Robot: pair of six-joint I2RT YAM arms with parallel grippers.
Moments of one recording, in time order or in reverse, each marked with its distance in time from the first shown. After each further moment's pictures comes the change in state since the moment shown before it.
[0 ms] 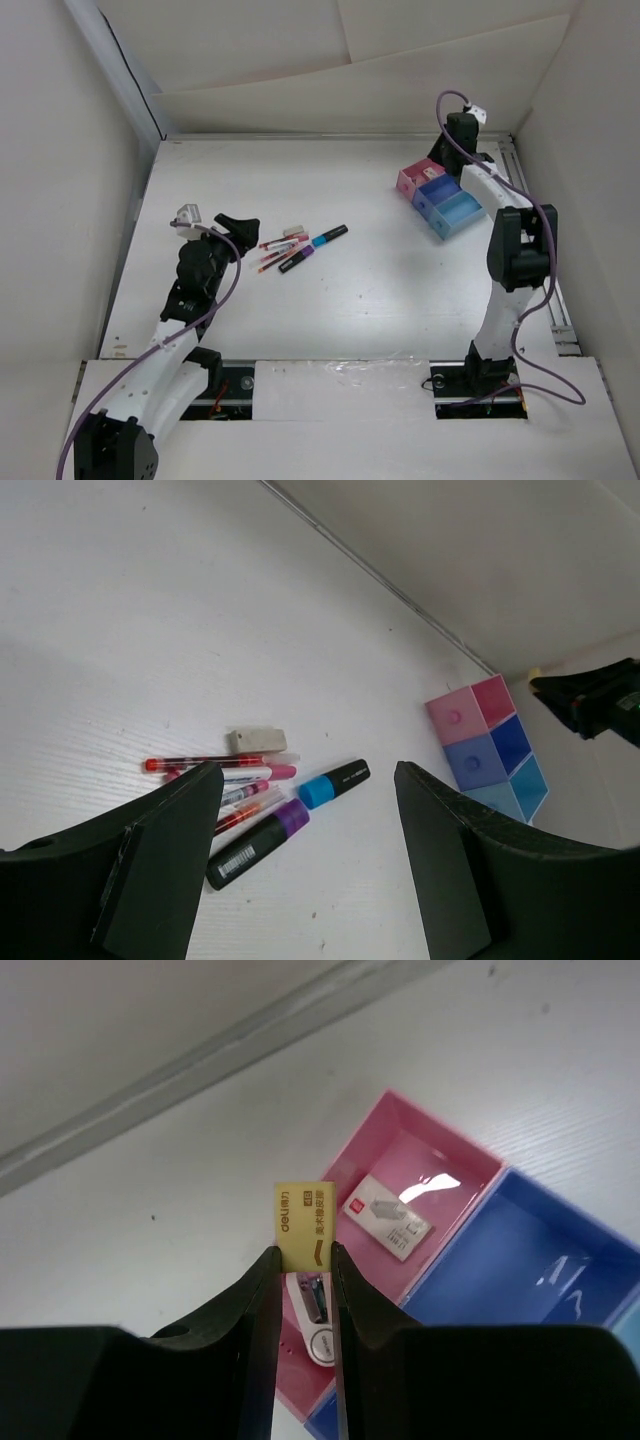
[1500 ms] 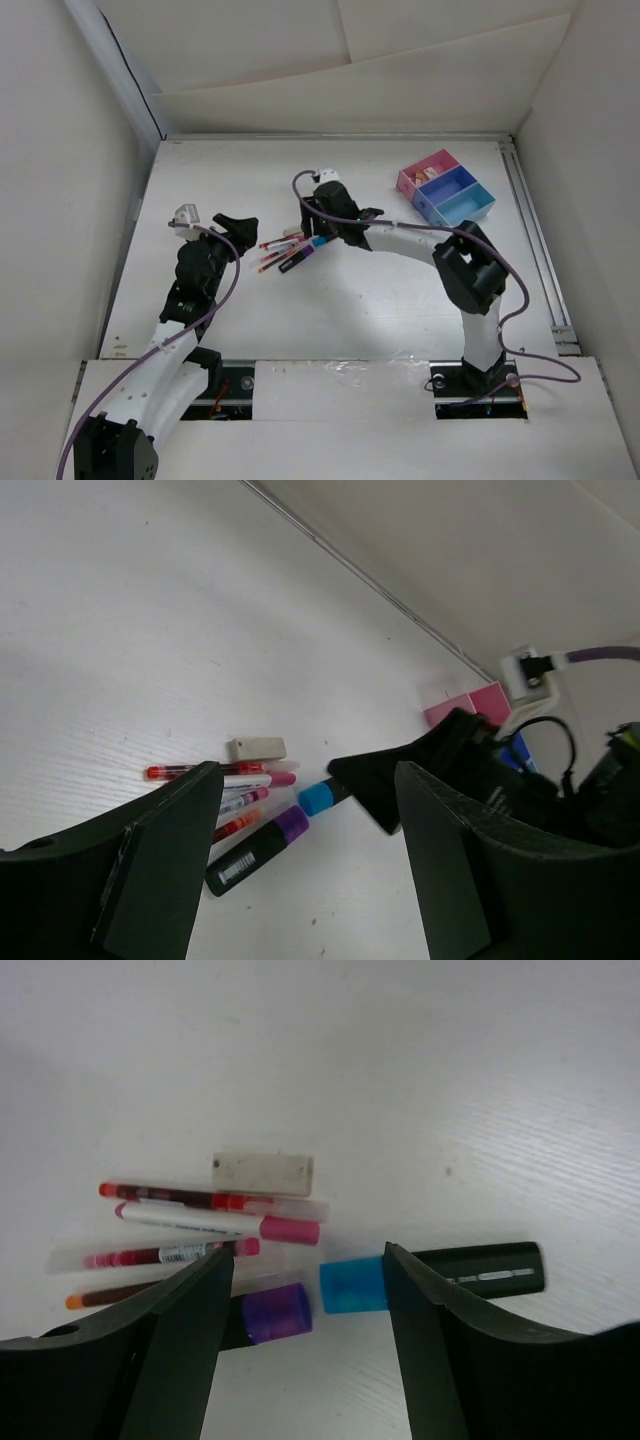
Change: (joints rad) left arm 0.000 -0.024 0.002 0.001 -0.012 0.008; right arm 0.666 -0.007 -0.208 0.079 -0.037 -0.068
